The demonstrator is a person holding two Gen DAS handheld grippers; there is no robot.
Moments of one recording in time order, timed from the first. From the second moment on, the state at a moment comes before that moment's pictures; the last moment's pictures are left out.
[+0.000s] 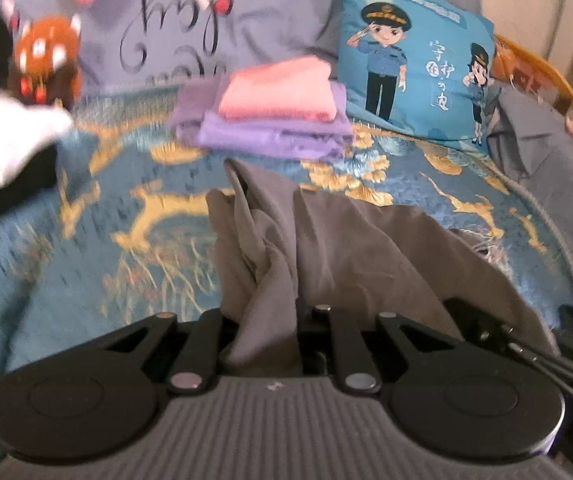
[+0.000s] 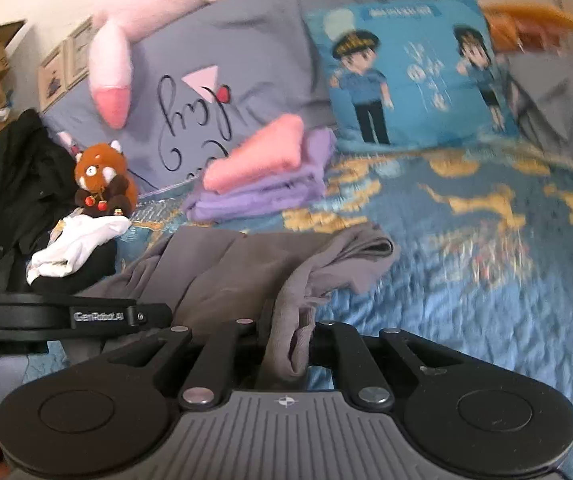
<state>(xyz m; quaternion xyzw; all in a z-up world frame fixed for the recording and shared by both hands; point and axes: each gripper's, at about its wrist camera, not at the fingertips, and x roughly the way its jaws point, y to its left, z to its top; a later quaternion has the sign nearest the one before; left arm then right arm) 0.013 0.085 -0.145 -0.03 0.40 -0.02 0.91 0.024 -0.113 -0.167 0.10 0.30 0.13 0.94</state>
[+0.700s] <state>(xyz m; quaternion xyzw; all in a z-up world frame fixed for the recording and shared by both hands) 0.114 0.090 -0.011 0.02 0.28 0.00 0.96 0.124 -0.093 -0.042 0.06 0.18 0.18 0.97</state>
